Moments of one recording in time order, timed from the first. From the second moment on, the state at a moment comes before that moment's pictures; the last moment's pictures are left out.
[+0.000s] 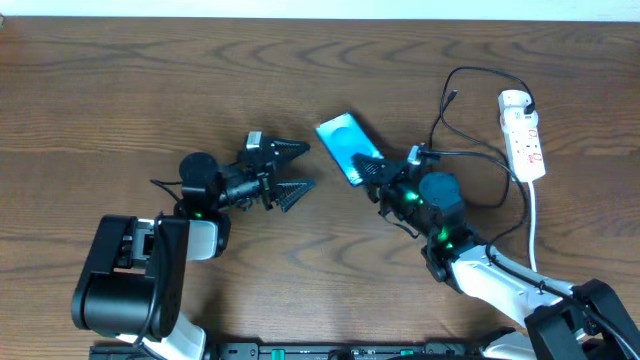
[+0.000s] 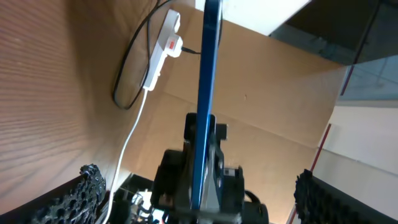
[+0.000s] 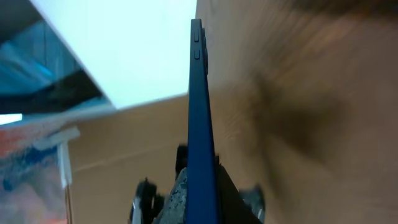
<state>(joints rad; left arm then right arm) -0.12 1.76 0.47 1.18 1.09 -1.82 0.50 1.45 0.44 0.78 -0.28 1.62</state>
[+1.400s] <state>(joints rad) -0.16 1.76 0.46 1.34 0.96 -1.95 0.69 1.44 0.45 0.78 -0.15 1.65</state>
